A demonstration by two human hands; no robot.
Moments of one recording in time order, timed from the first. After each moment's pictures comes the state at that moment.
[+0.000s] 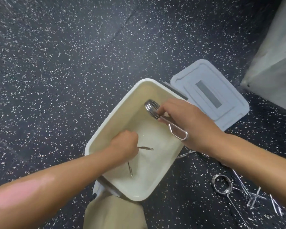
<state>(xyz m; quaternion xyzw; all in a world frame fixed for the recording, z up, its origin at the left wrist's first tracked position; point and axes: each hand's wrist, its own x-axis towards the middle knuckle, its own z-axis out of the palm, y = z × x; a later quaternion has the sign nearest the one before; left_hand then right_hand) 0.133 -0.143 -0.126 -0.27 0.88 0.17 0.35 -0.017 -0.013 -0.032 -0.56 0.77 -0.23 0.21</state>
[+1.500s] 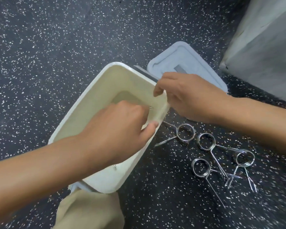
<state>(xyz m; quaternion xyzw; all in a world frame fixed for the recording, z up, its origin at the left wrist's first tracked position) 0.095 -0.099 -0.006 -0.12 0.96 0.21 0.12 -0.077 0.023 -0.026 -0.60 0.76 -0.15 0.18</state>
